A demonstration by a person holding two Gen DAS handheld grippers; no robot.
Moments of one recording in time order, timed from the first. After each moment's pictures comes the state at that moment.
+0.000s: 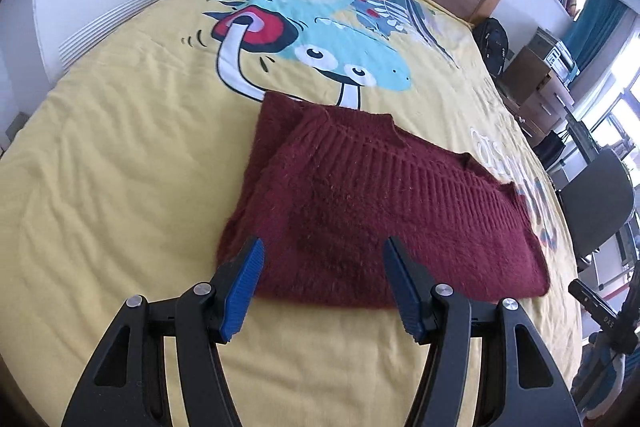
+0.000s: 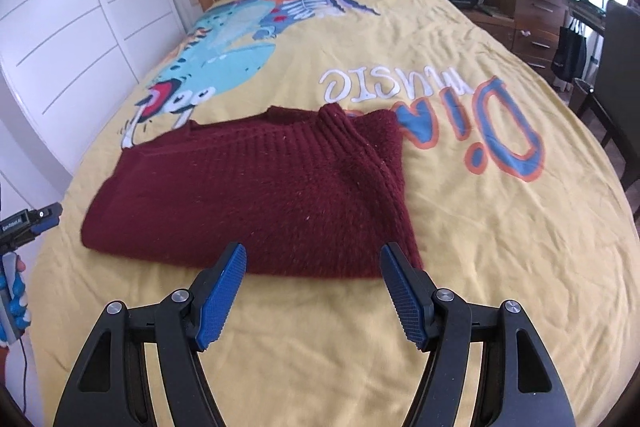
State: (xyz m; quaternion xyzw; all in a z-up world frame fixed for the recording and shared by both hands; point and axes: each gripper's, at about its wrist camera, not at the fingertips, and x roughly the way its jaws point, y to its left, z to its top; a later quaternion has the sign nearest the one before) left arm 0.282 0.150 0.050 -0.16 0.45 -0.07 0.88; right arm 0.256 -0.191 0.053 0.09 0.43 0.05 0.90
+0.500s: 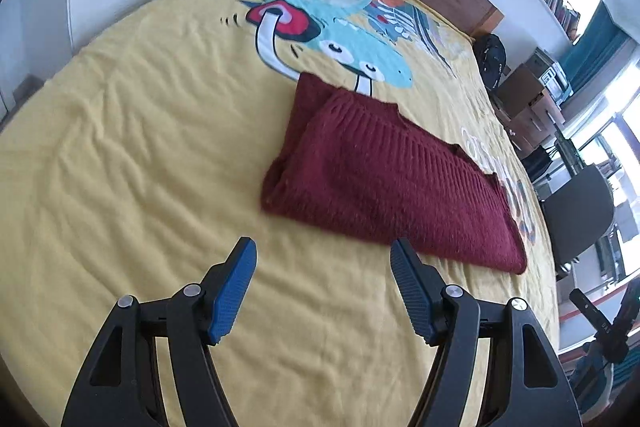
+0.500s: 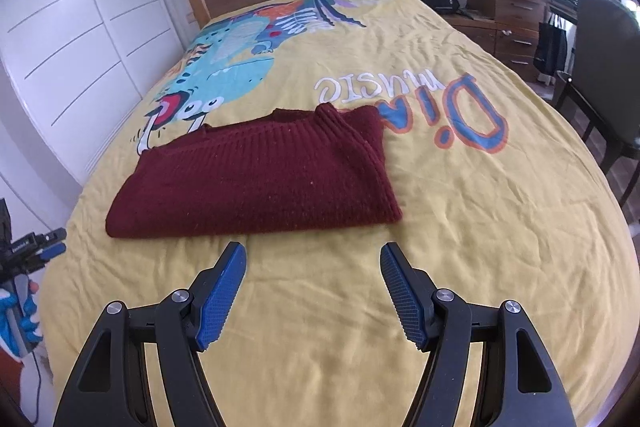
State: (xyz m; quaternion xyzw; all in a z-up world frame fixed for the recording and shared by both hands) left arm 0.208 0.189 0.057 -0.21 0.45 -0.07 0.86; right arm 0.178 -0.190 0.077 0.11 0.42 0.02 0.90
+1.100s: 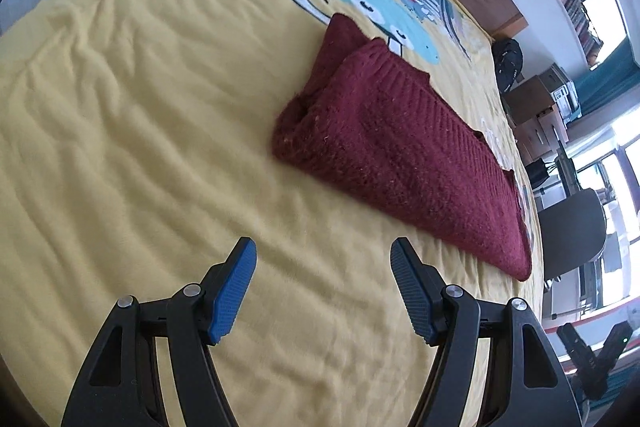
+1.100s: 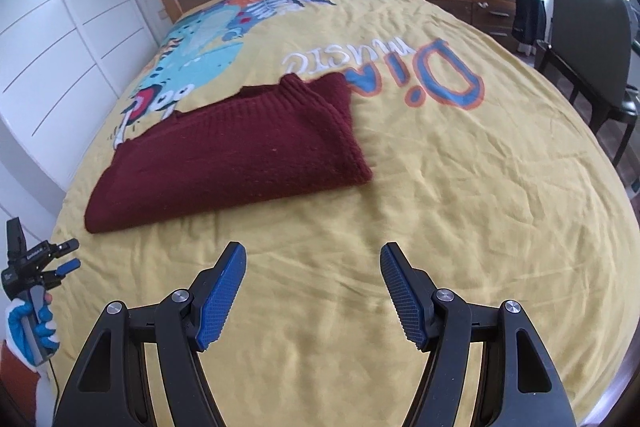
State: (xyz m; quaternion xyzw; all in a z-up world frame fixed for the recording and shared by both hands) left arm 0.221 0.196 -0.009 -0.28 0.49 -0.07 0.82; right arm 0.177 -0.217 0.037 0.14 0.45 -0.02 0.88
